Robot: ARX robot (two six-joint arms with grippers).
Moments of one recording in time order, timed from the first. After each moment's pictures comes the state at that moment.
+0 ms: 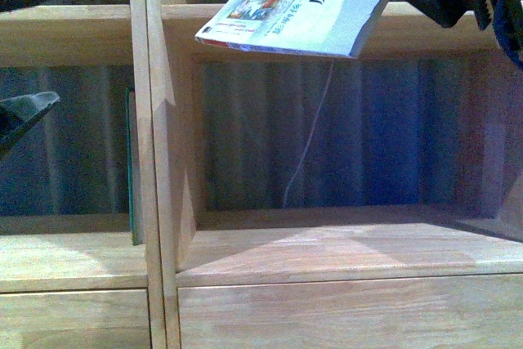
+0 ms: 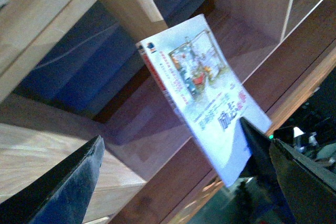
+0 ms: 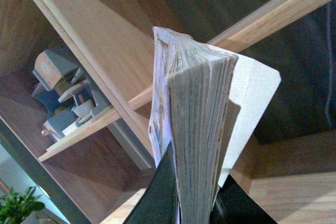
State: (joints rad) left arm 0.01 1.38 0.69 1.25 0.68 -1.13; right arm 0.33 1.31 1.03 0.63 -0.08 0.66
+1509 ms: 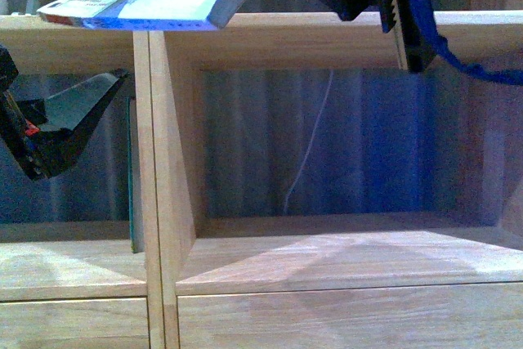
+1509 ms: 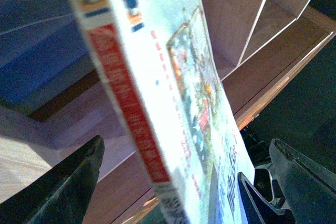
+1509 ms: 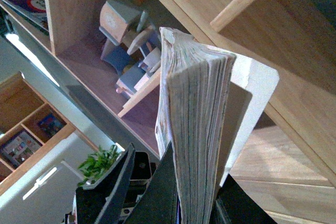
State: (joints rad) left arm -0.12 1.48 0.75 1.39 0.57 -1.36; right arm 0.57 1.27 0.97 0.64 -0.10 0.83
